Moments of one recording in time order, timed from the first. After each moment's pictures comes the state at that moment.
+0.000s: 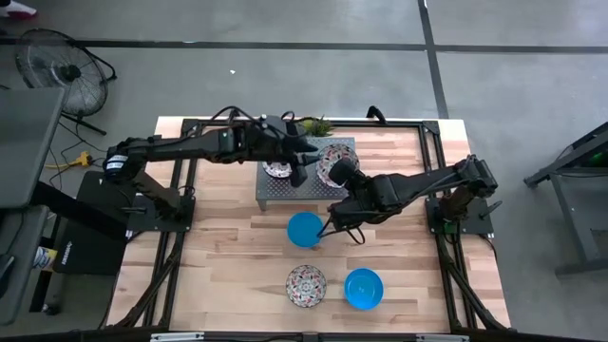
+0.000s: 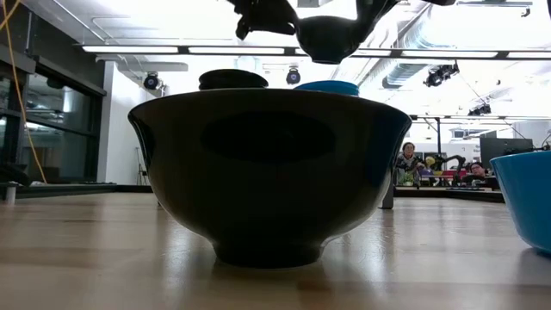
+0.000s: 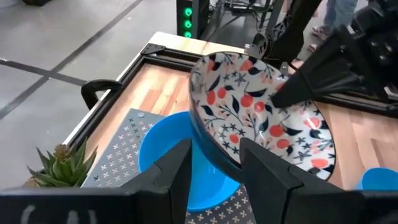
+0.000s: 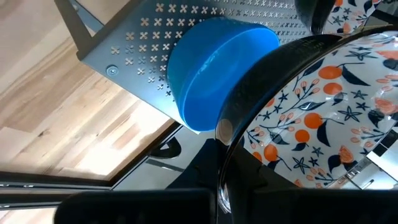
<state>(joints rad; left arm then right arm) 0.17 1.50 1.44 -0.37 -0.08 -0.10 0.27 1.76 1.80 -1.57 0.80 -0.66</state>
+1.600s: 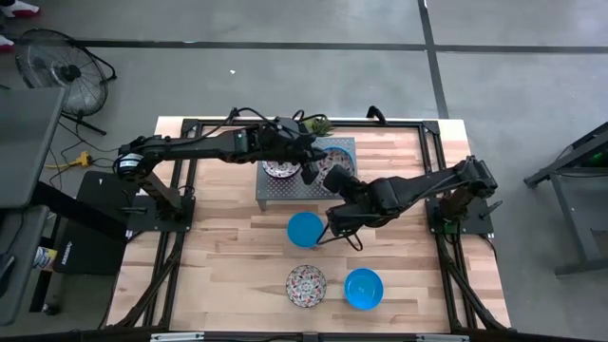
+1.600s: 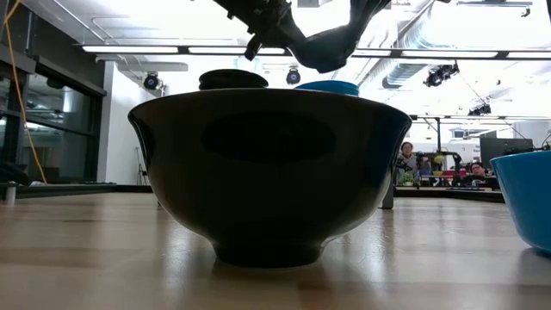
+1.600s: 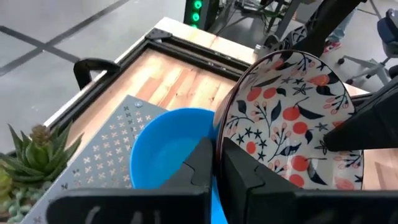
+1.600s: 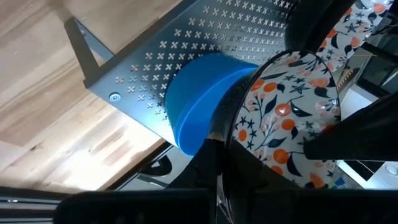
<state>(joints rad) 0.17 1.60 1.44 -0.30 -0.05 -0.24 0.28 1.76 1.80 -1.49 0.79 -0.78</state>
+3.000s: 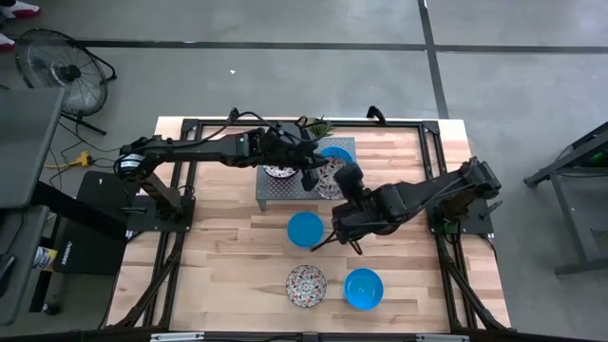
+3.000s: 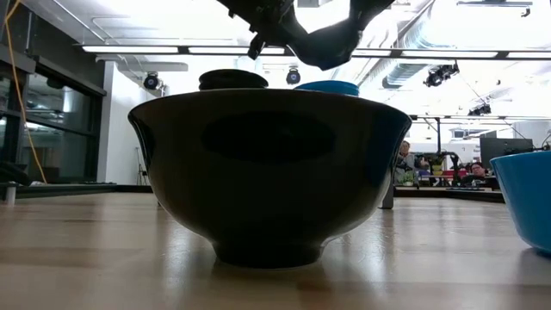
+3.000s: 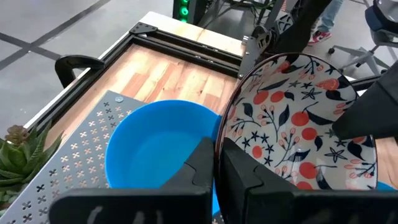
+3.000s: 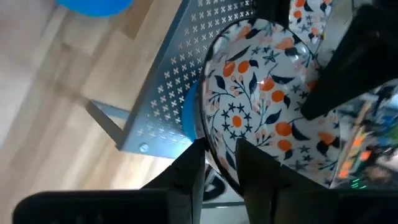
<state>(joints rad) 0.17 1.60 1.44 -0.29 -0.05 -0.21 0.34 1.75 1.80 -1.49 0.72 -0.28</state>
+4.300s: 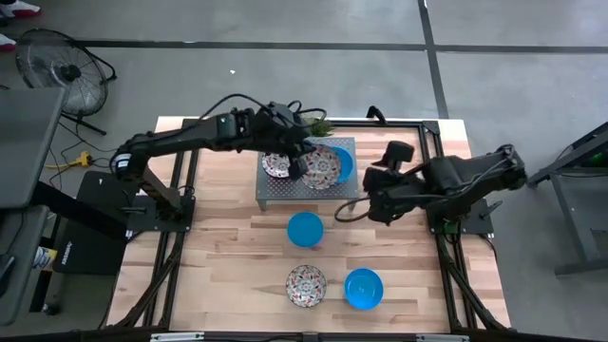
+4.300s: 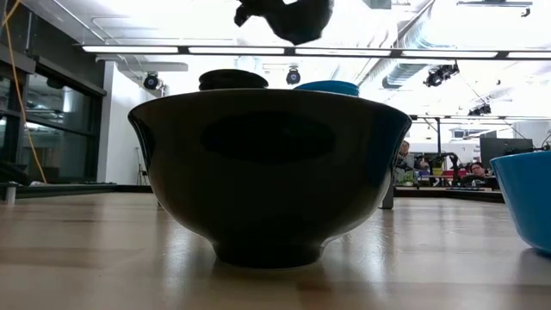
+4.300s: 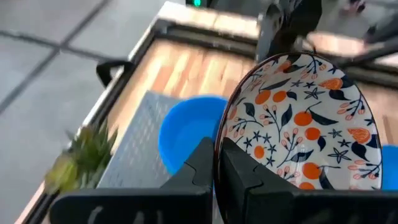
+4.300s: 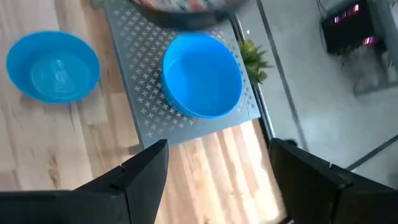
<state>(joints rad) 0.19 1.59 1.73 -0.72 -0.09 -0.08 0.33 1.51 1.80 -1.56 0.69 0.40</state>
